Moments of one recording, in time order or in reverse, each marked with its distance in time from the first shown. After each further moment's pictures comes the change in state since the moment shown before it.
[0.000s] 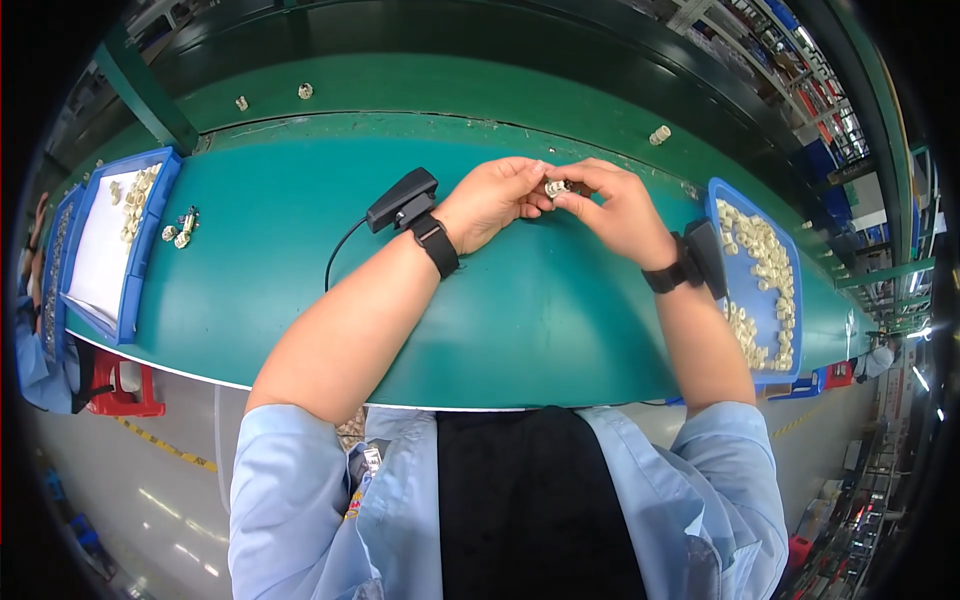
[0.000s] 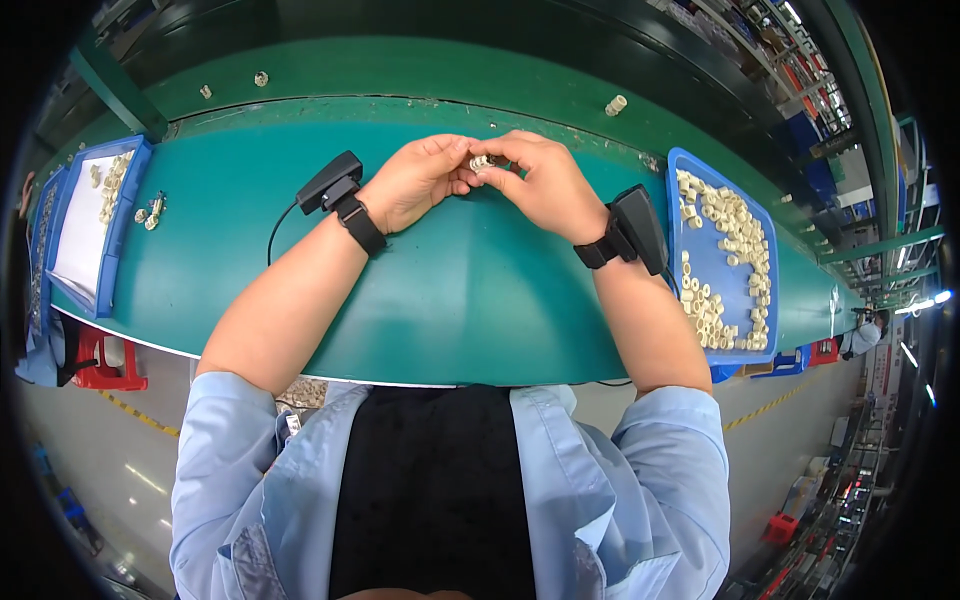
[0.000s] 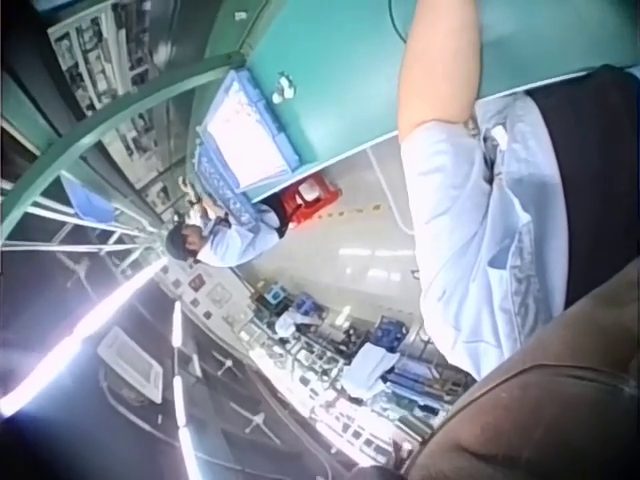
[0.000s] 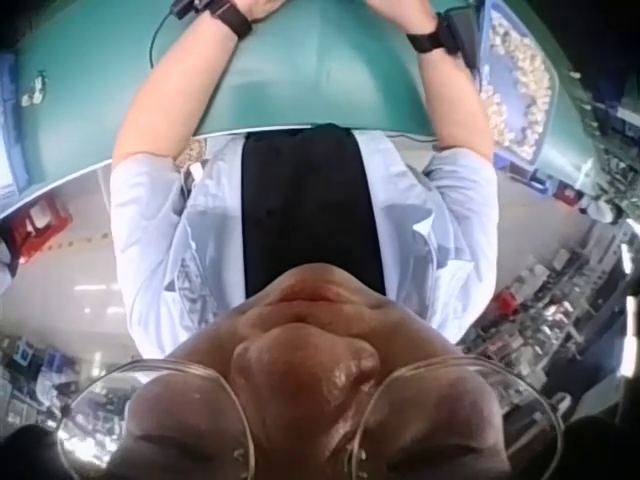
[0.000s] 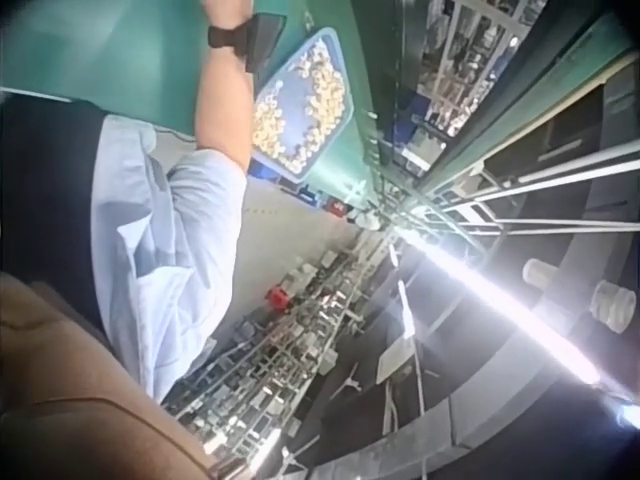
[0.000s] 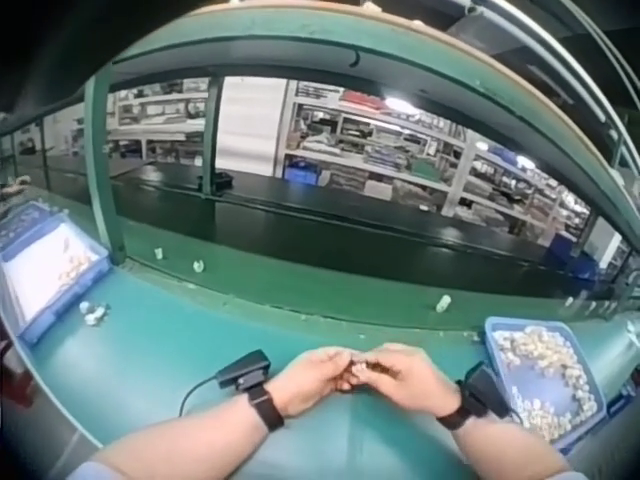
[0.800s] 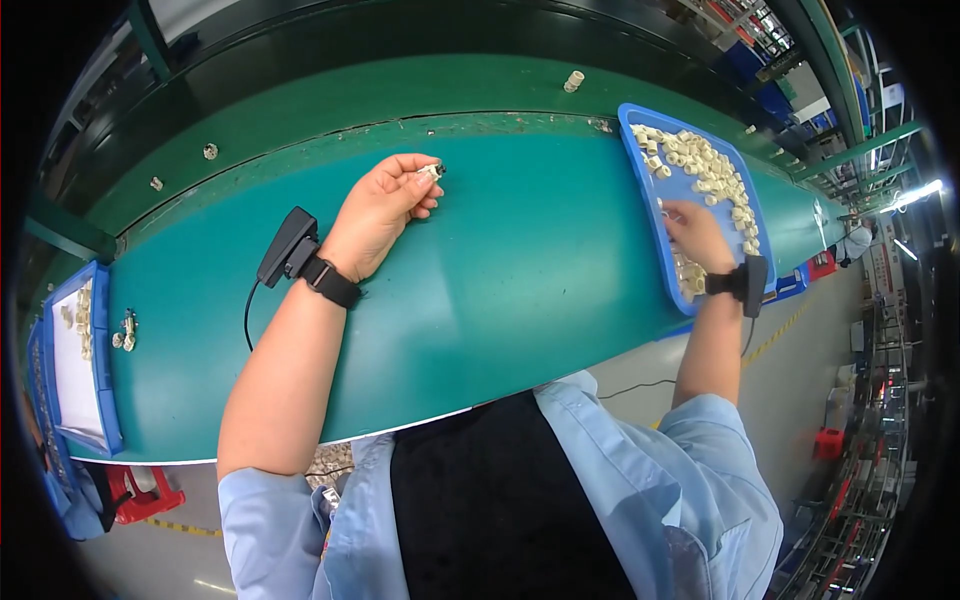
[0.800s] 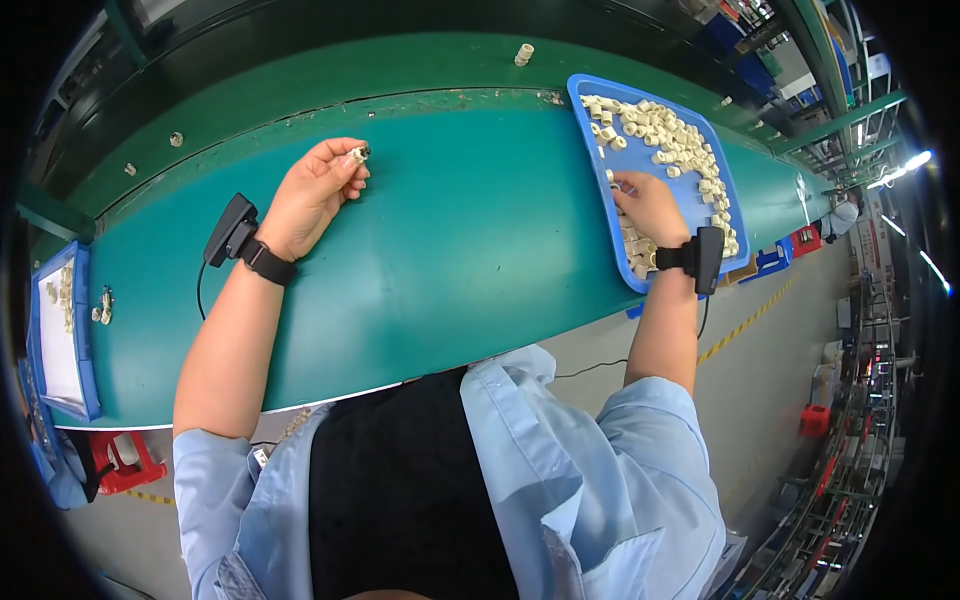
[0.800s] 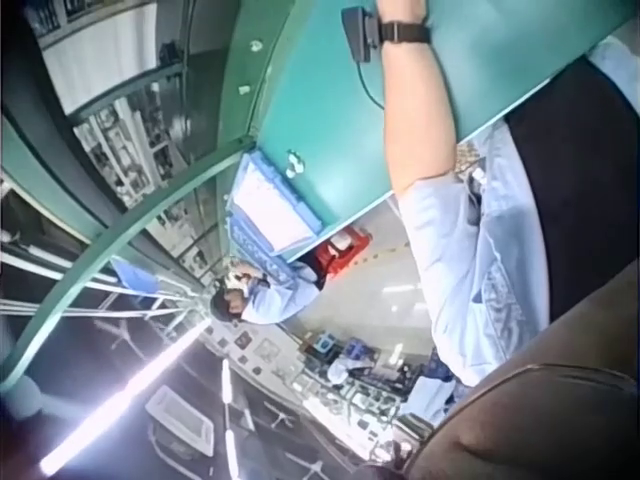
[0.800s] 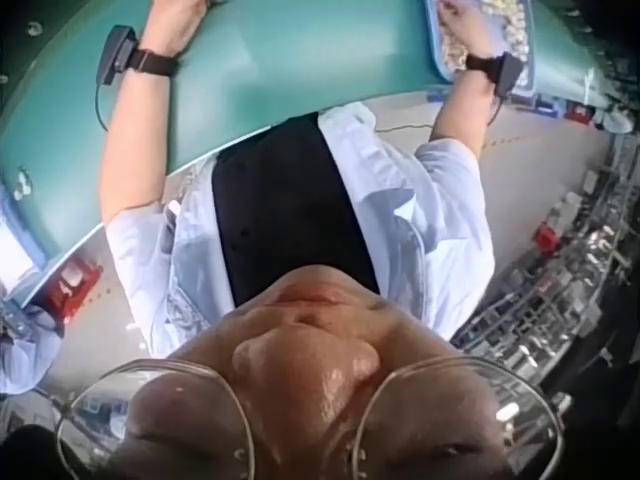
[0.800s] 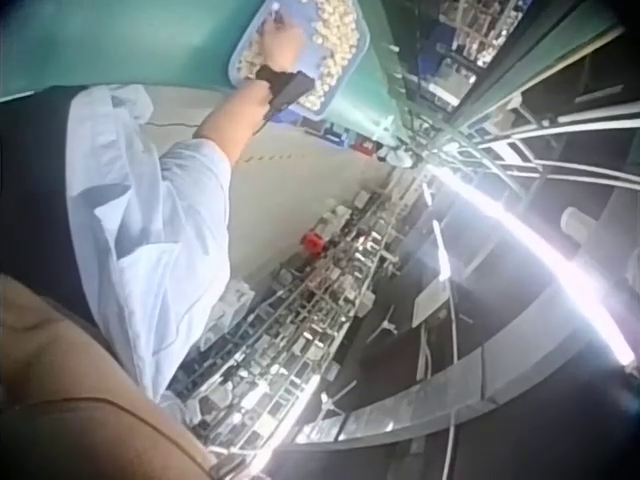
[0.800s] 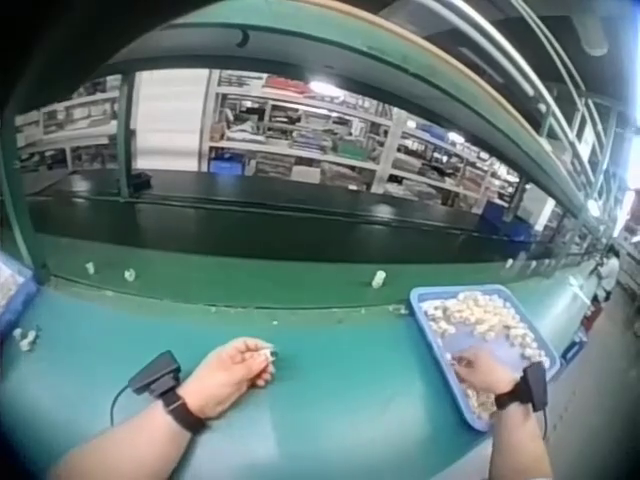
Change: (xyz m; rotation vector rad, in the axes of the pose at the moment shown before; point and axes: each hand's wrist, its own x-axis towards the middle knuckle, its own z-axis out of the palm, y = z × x) left_hand -0.003 -0.003 0.013 0.180 0.040 -0.011; right_hand -0.205 0.090 -0.112 -0.329 0.195 0.897
